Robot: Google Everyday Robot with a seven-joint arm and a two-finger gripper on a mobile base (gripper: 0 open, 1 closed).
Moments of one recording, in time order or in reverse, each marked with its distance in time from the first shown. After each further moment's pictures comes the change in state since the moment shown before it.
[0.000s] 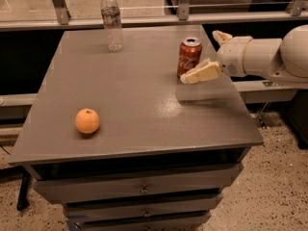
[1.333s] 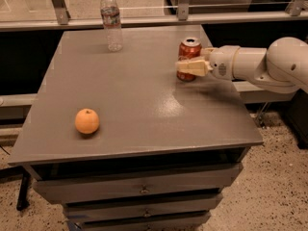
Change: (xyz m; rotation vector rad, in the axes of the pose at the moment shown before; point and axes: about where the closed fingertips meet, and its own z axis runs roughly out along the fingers) arm 0.020 -0.004 0.044 -0.089 -0.094 0.321
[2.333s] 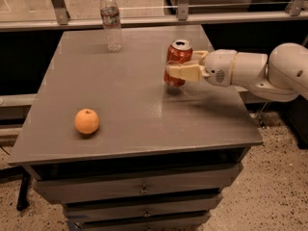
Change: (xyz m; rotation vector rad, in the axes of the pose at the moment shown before) arm -0.022 0.070 -0.010 -0.171 -0.100 -0.008
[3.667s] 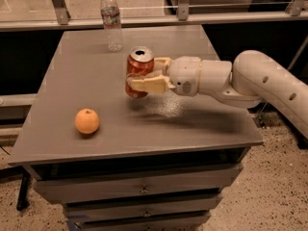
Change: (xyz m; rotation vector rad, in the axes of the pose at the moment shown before) arm -0.018 0.099 0.059 -0.214 -0.089 -0.092
